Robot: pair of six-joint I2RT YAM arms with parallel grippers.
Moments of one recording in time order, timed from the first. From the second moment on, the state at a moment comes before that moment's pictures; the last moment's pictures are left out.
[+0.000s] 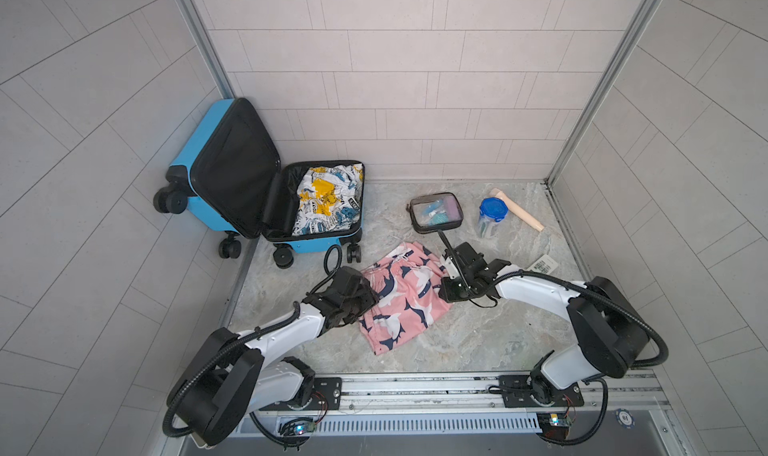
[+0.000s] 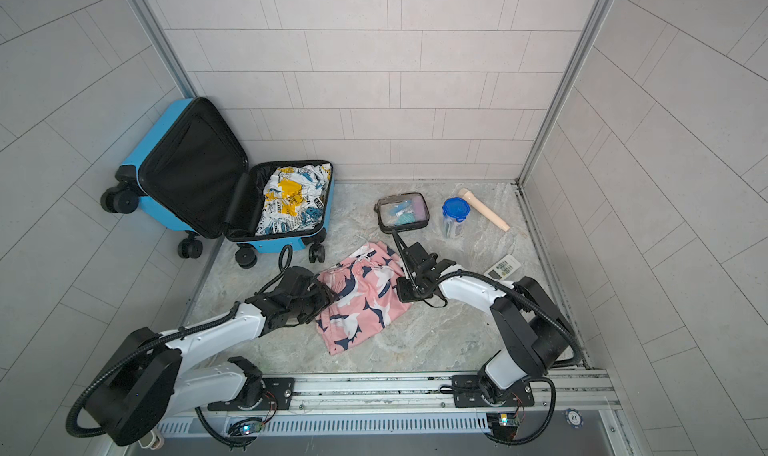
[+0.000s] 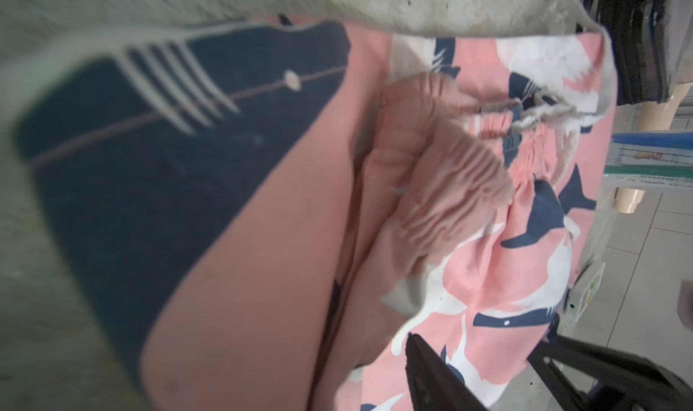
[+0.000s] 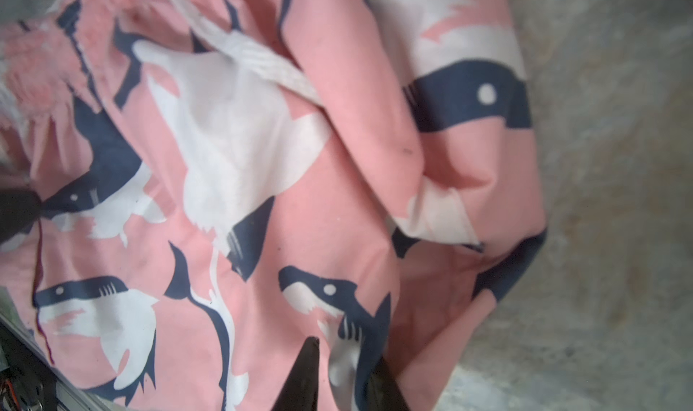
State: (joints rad) left arm -0.50 1.20 0.42 -0.17 0.11 -1.08; right arm 0.62 1.49 0.78 -0.40 -0.21 0.51
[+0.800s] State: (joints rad) left arm -0.43 1.09 0.42 -0.36 0.20 -0.93; right arm 0.49 1.53 0.90 -0.48 -0.22 0.39
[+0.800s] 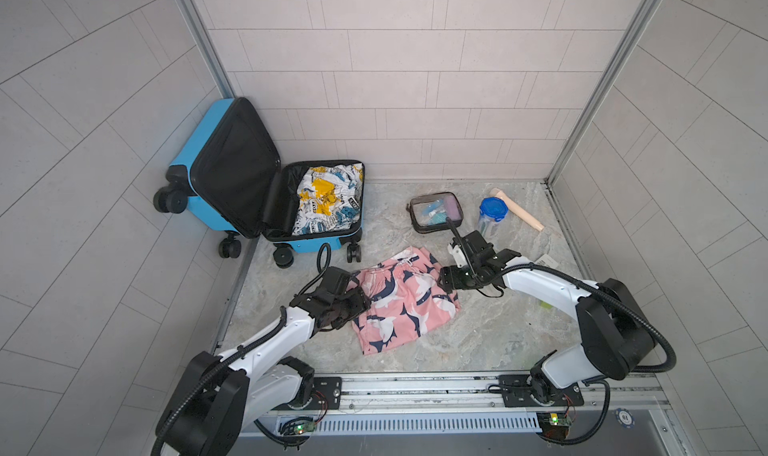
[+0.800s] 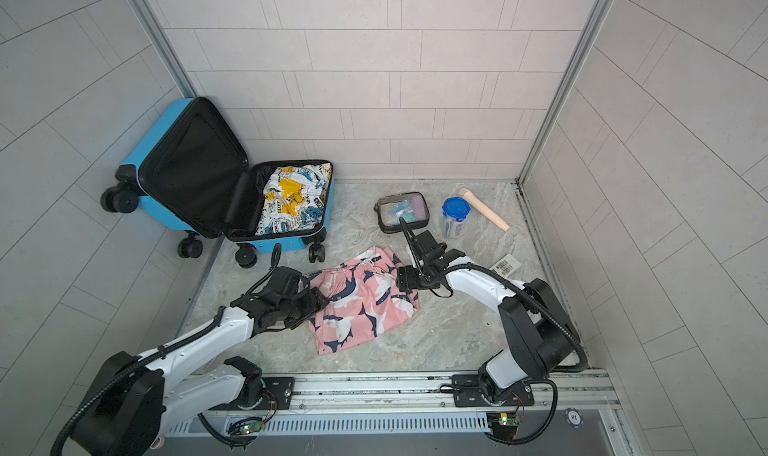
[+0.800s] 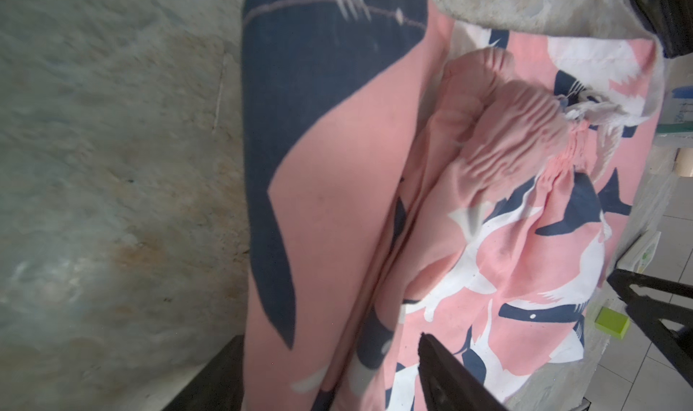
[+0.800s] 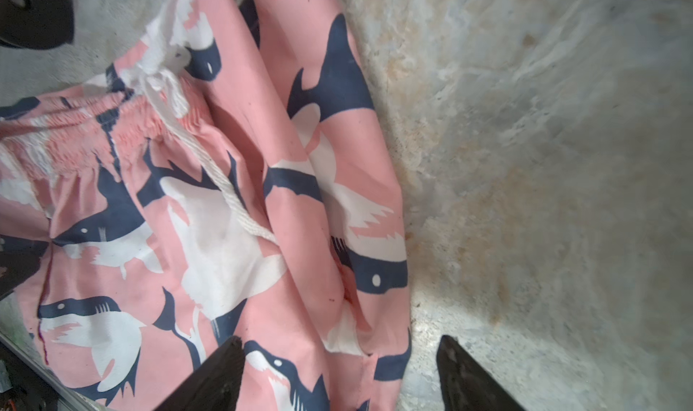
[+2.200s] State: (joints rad) left arm -0.36 1.16 1.07 -0.77 0.03 -0.60; right arm 0.69 1.72 1.52 -0.51 -0.27 0.52
